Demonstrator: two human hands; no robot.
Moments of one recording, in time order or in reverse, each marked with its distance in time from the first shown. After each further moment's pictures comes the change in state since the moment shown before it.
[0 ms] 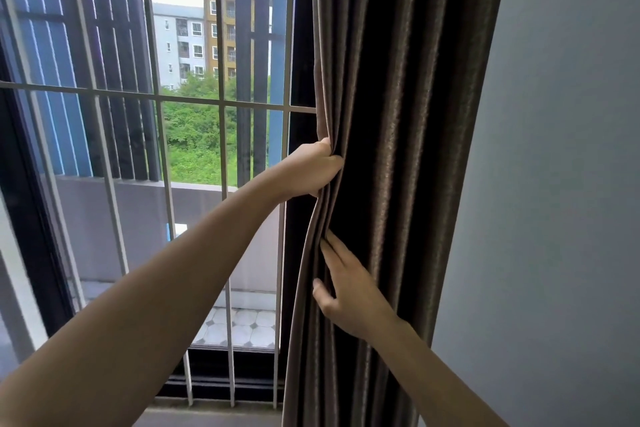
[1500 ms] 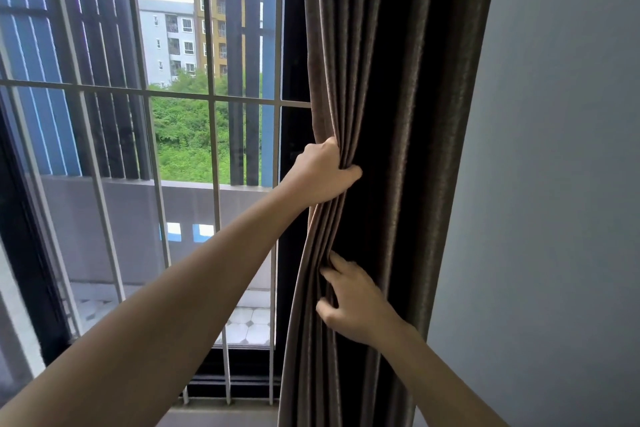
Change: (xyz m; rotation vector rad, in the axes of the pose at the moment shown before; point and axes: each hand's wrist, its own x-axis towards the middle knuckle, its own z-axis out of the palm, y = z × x) left_hand 0.001 0.003 0.028 0.242 0.152 0.052; right_hand -0.015 0.013 0.000 -0.096 -0.121 0.056
